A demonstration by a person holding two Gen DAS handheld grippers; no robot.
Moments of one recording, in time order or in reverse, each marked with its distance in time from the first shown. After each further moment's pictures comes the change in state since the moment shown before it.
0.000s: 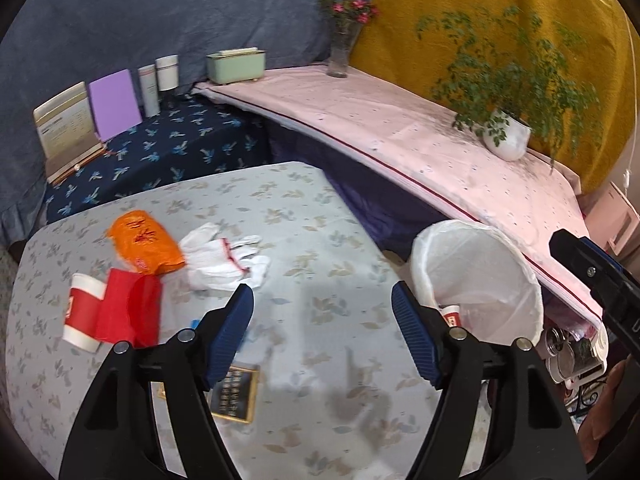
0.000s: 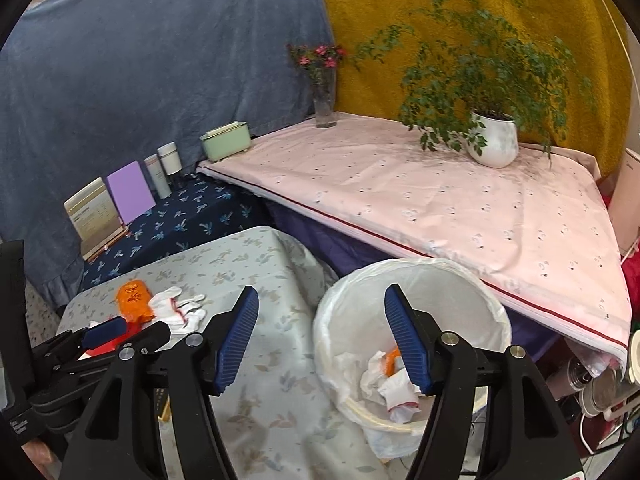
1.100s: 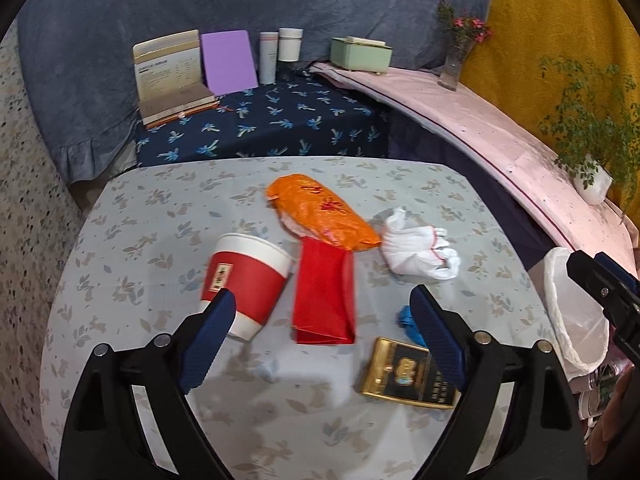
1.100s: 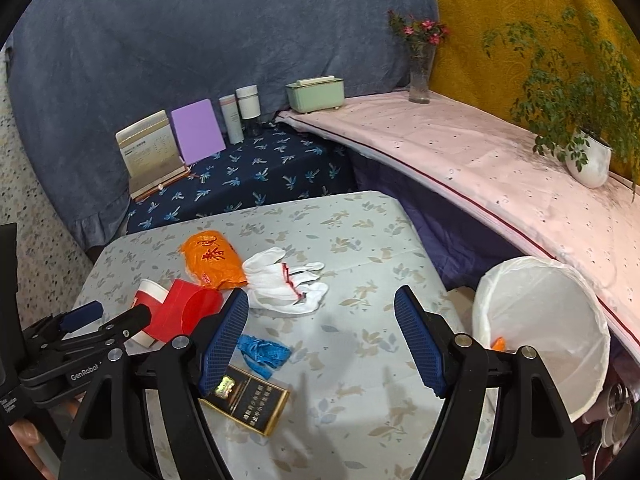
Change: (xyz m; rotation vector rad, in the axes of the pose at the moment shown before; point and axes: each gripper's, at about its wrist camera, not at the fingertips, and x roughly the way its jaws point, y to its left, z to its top) left arm -0.016 0.176 -0.031 -0.200 0.016 0.204; right arm 0.055 0.161 -0.026 -0.182 0.116 0.145
